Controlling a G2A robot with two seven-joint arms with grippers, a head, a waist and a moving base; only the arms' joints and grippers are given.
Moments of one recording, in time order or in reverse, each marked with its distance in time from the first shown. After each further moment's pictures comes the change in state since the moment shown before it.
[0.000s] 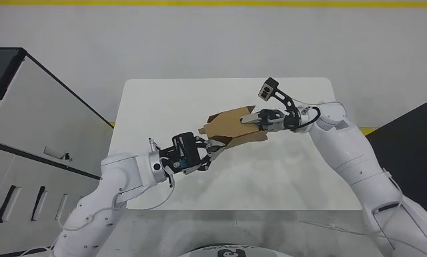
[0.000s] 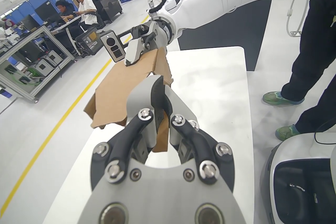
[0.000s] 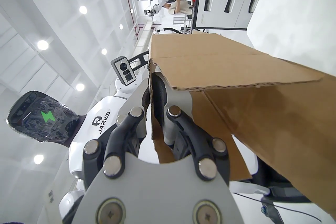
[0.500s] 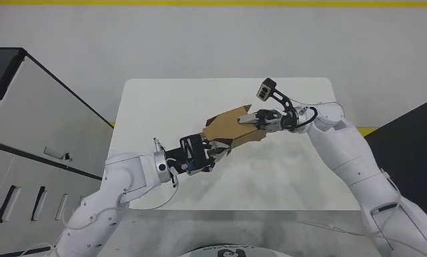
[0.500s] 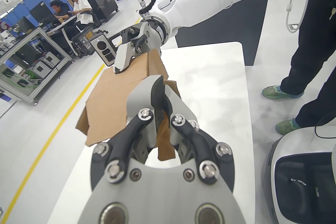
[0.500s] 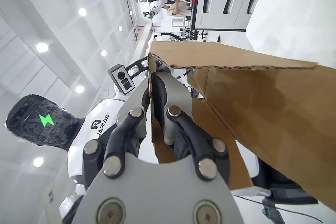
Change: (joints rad) left arm -0.029 0.000 0.039 -0.001 0.022 0.009 -0.033; right arm -0.007 -0.010 0.005 -0.012 -0.019 0.016 -0.017
